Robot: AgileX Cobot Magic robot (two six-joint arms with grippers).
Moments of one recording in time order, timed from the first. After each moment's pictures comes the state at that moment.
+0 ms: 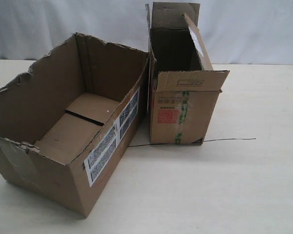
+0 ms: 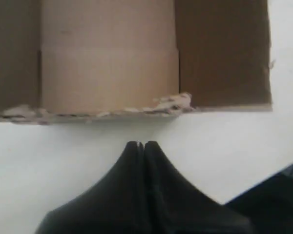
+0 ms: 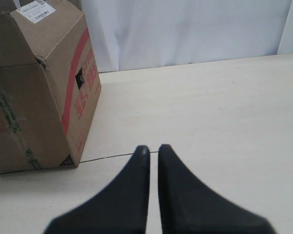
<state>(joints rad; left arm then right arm) -0.12 1.01 -0.93 -0.34 1.22 0.39 0.12 0.00 0.00 0.02 0.32 0.06</state>
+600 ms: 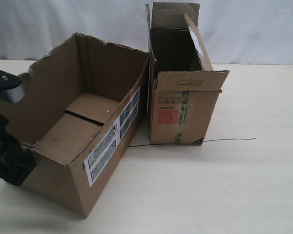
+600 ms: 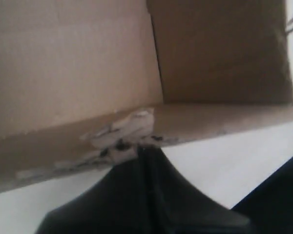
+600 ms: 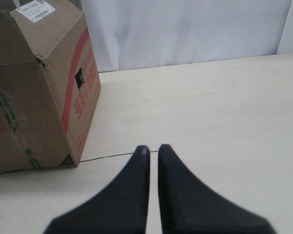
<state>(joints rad) -0.37 1.16 -0.78 -0.31 0.99 0.37 0.12 0.00 0.00 0.02 0.32 0.06</state>
